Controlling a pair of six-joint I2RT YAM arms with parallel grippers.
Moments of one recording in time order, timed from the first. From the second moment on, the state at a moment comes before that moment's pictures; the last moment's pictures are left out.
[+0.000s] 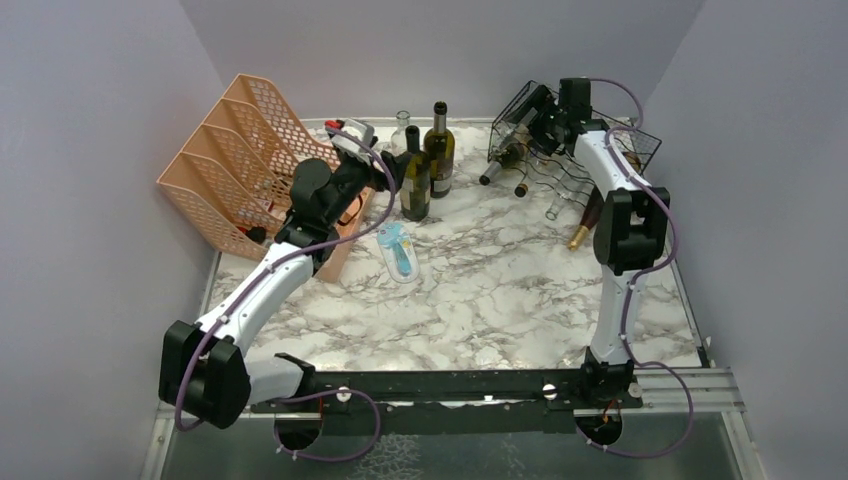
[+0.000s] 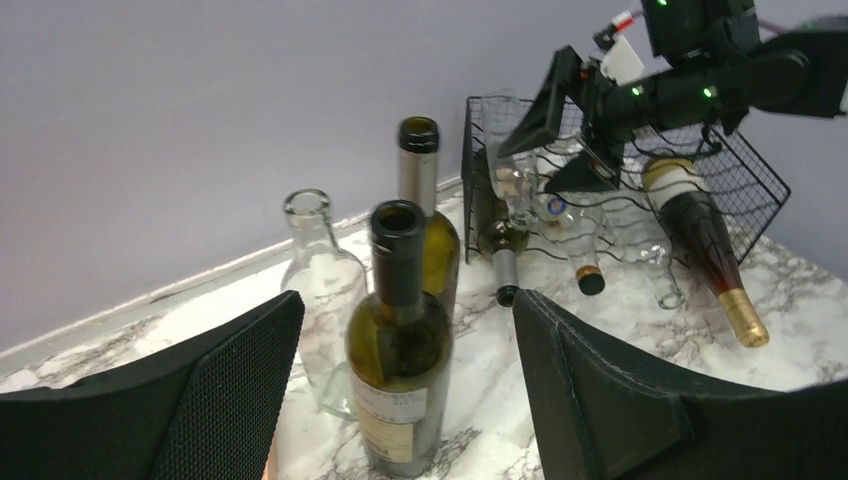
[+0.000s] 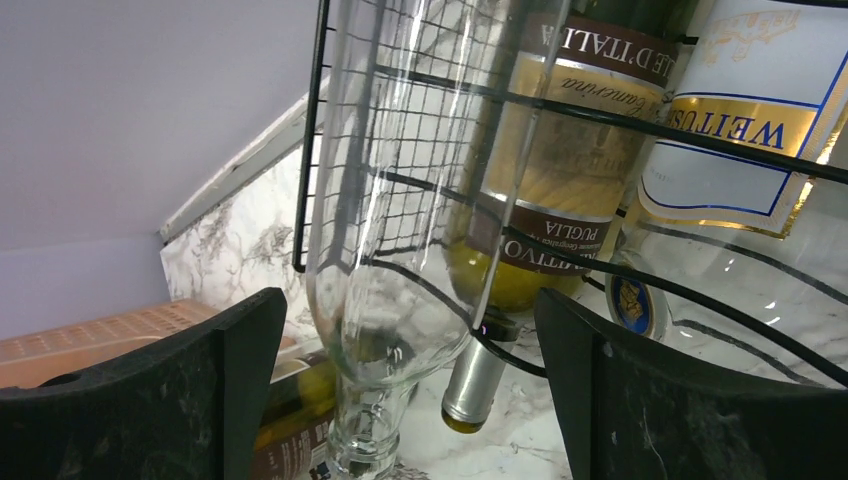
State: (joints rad) left arm -0.43 1.21 0.91 0.44 0.15 -0.01; right arm 0.08 2.17 1.92 -0.35 -0.20 0.78
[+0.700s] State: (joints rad) left arm -0.18 1.31 0.98 0.48 0.37 -0.38; right arm 0.08 2.30 2.02 -0.27 -0.32 0.90
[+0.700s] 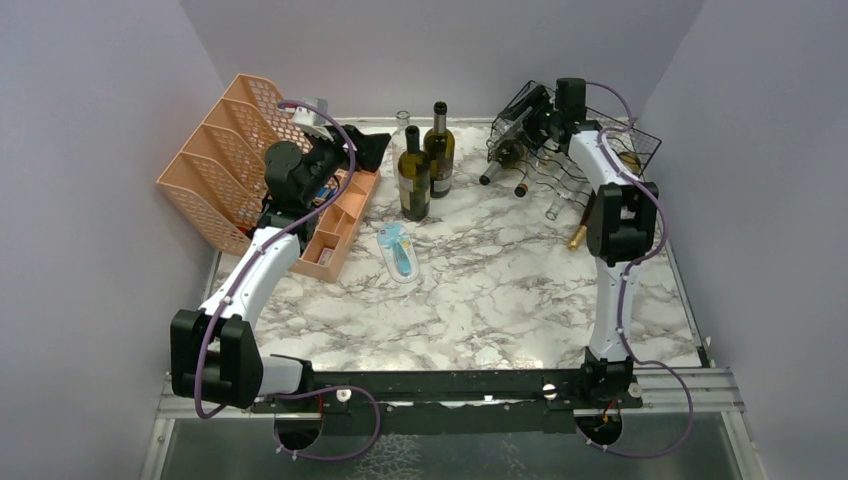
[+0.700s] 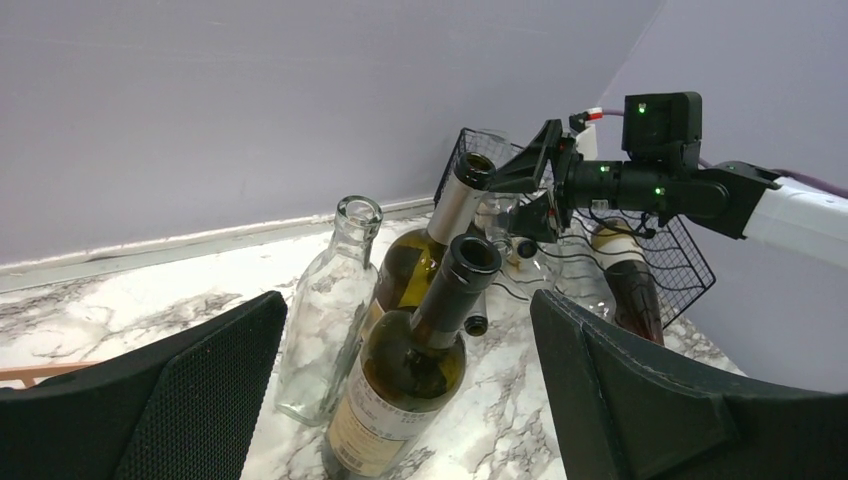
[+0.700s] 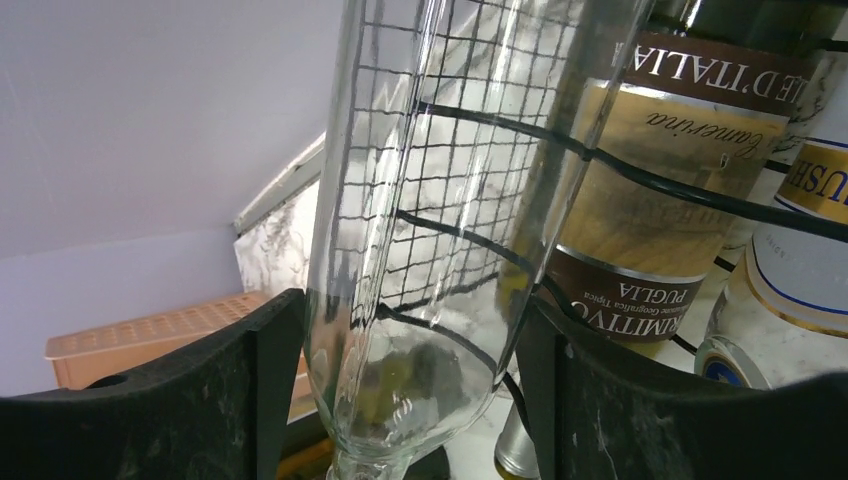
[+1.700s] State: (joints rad) left arm -0.19 1.34 0.97 0.52 0.40 -0.39; right arm -0.12 1.84 1.40 0.07 -0.52 1.08
